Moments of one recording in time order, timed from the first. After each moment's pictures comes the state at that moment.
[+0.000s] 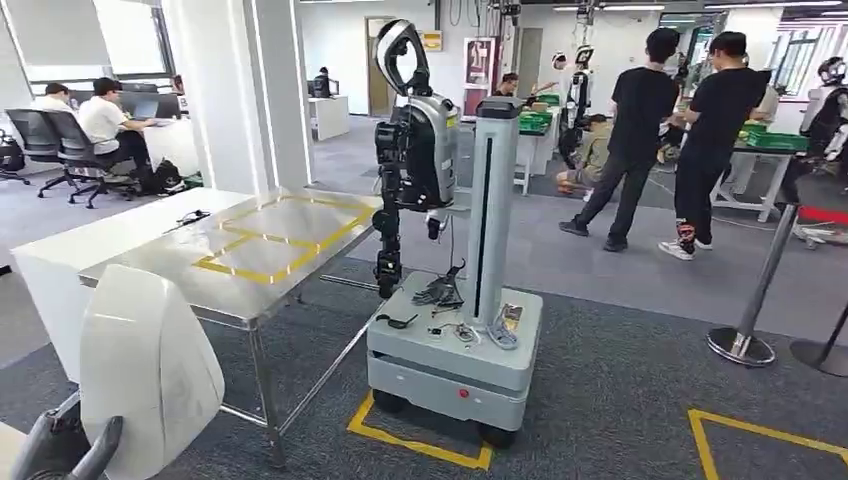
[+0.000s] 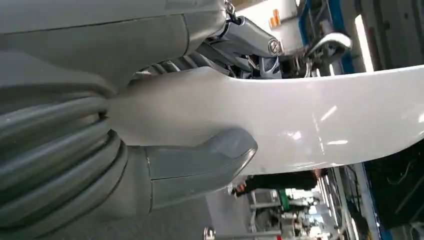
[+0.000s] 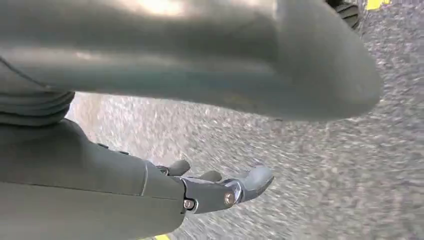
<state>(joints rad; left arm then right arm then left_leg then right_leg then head) -0.40 0.23 0.07 -1.38 0.28 -0.54 -0.52 -0.06 0.14 -0.80 -0.17 0.83 0.20 0.00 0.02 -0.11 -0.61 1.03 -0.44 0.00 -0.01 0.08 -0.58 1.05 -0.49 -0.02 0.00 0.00</state>
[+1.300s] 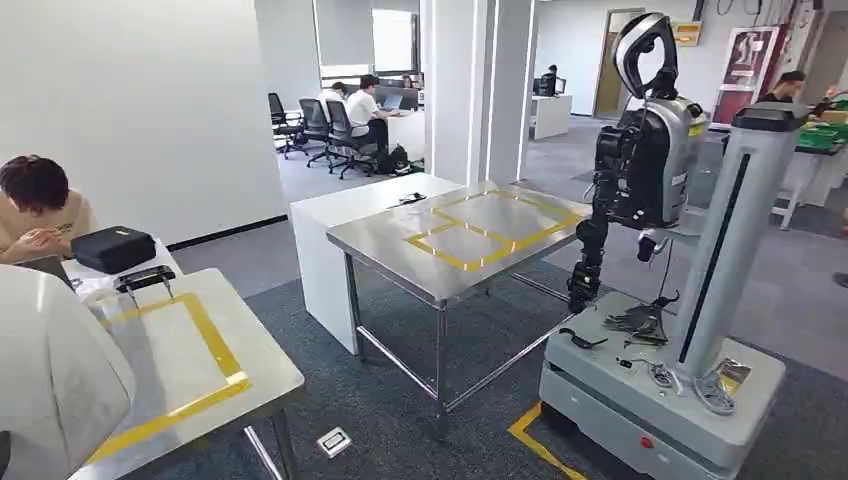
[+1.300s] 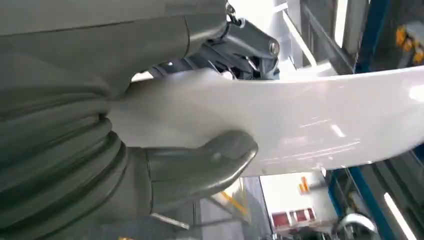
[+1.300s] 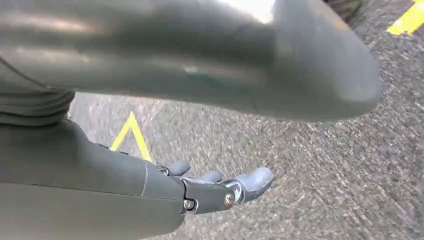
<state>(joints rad) -0.30 0.31 0.25 -1.53 0.31 -0.49 -0.51 -0.06 0.15 -0.79 -0.17 0.84 0.20 0.00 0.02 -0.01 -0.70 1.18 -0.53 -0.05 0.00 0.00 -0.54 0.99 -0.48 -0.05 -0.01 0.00</state>
